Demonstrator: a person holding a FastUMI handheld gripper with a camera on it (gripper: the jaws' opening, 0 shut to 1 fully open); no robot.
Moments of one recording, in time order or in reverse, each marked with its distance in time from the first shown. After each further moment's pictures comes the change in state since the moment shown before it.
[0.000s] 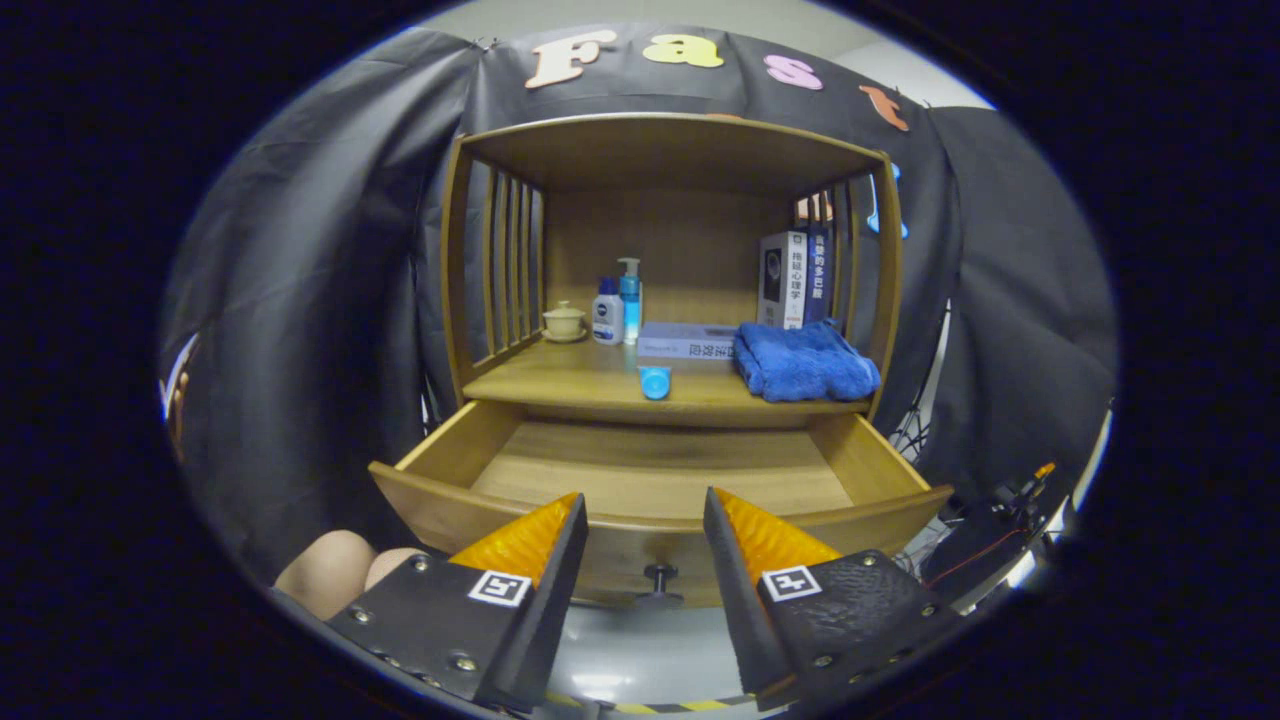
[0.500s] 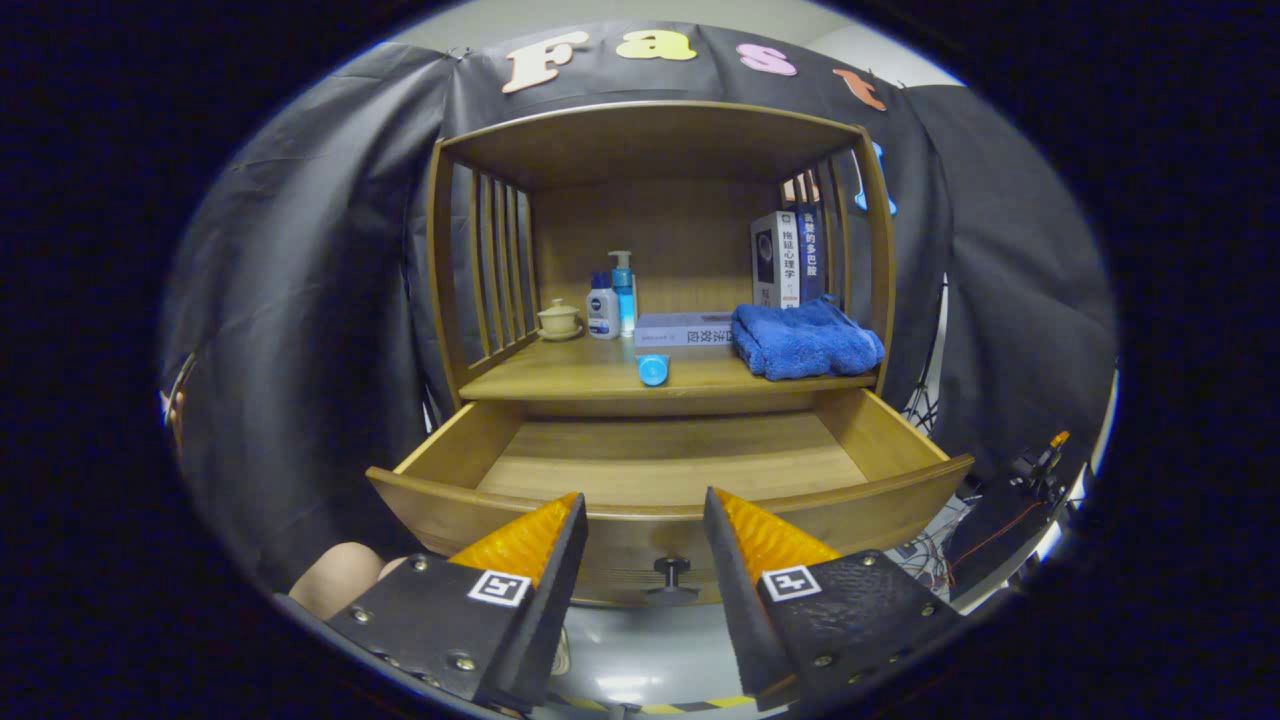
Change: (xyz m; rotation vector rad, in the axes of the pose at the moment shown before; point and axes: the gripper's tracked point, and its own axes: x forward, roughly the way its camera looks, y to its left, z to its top) arm 0.011 -0.002 -0.014 0.080 0.003 0.010
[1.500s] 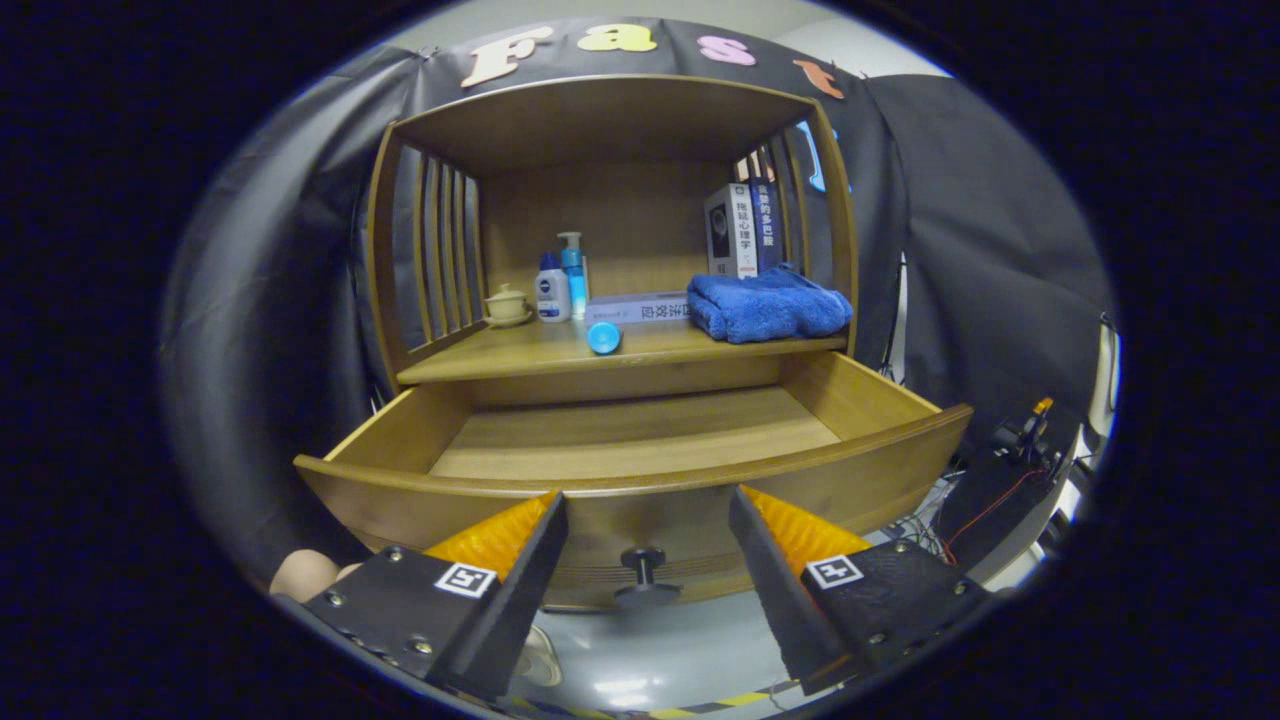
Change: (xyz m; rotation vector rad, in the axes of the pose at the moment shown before) arm 0.031 -0.019 -0.037 0.069 -0.013 -0.119
